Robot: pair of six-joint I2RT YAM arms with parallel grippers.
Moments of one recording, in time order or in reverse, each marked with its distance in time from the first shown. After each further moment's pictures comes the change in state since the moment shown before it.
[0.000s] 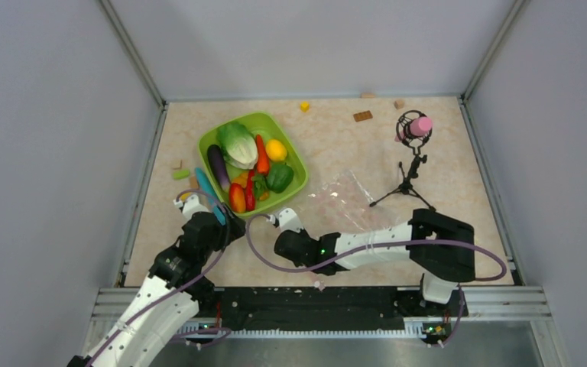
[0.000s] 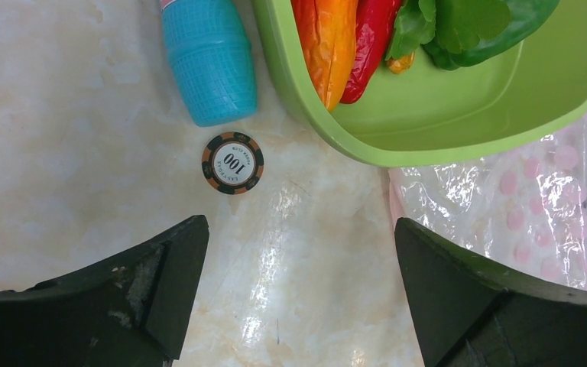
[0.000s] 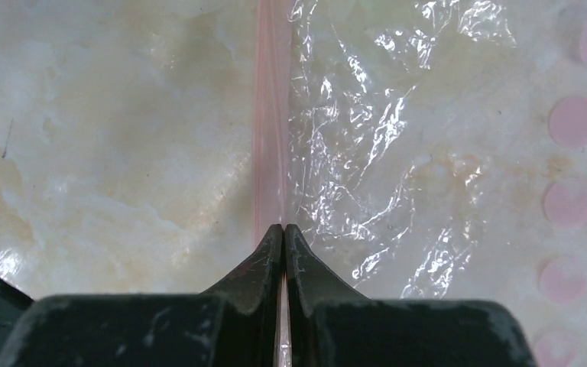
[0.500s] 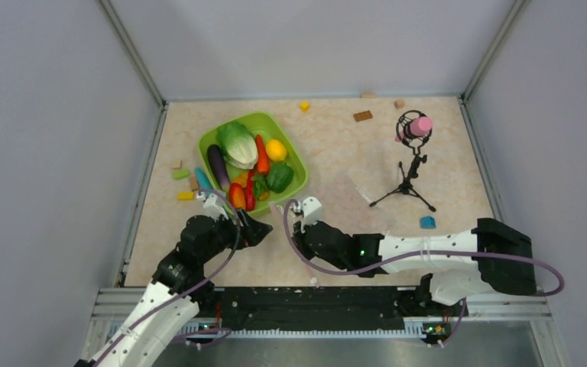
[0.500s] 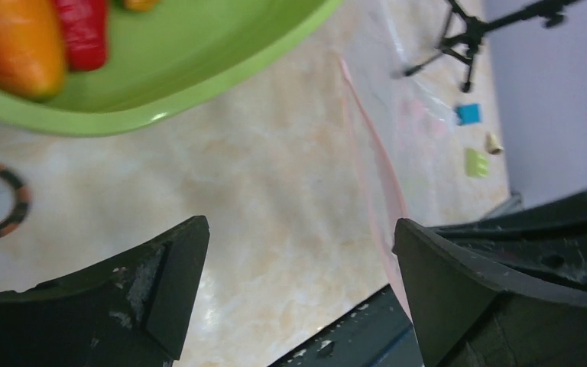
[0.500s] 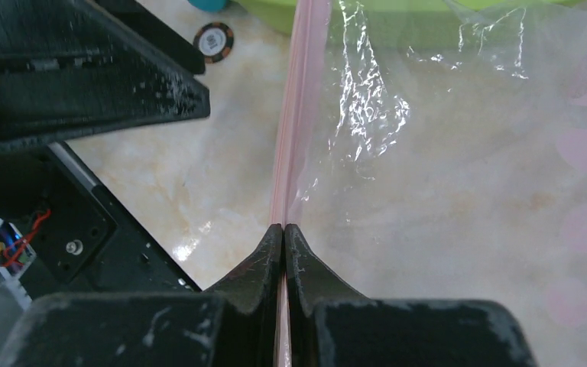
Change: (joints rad) left arm 0.000 -0.071 -0.089 0.253 0.438 0.088; right arm -0.007 -0.365 -0.212 0.231 -0.078 0.005
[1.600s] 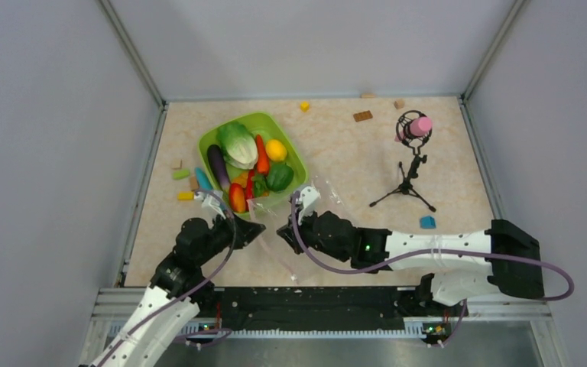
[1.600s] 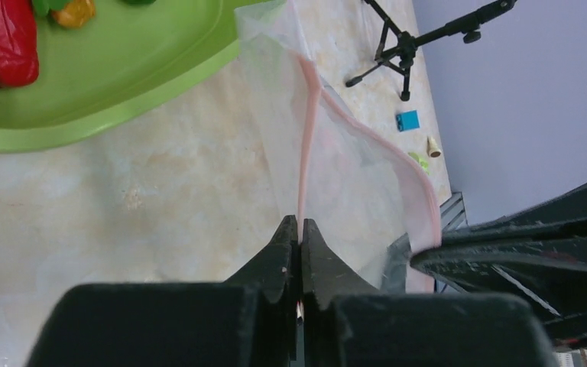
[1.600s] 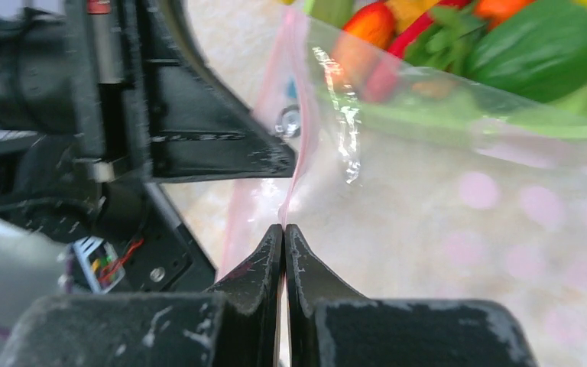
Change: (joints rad) left arm -0.001 -0.089 -0.057 0.116 0.119 -0.084; right arm -0.026 -0.076 0.014 0.159 -0.143 -0.071
